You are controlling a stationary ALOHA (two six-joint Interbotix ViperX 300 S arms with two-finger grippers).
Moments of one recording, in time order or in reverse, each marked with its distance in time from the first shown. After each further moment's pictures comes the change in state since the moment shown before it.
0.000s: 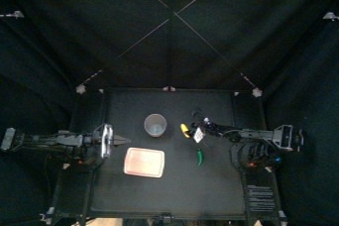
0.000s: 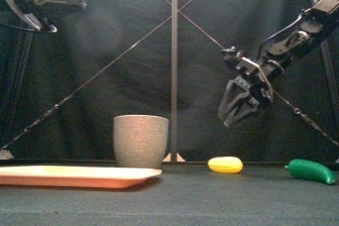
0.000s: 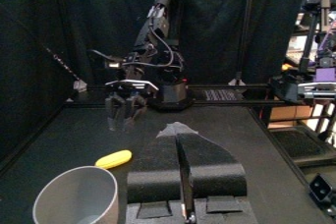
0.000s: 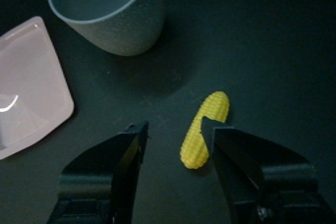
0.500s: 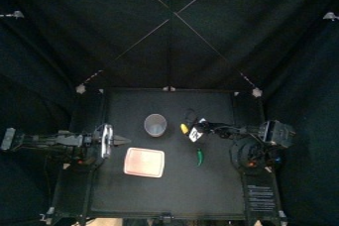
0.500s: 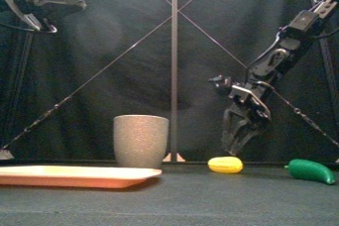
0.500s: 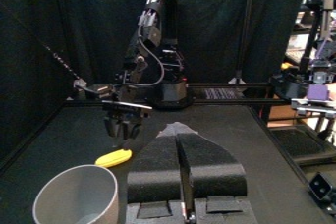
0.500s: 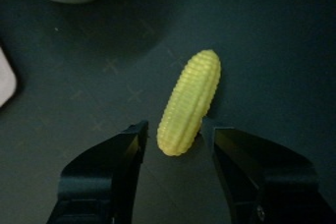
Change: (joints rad) left arm 0.000 0.000 0.000 0.002 0.008 0.000; right arm -0.041 0.189 -0.078 0.002 0.150 0.002
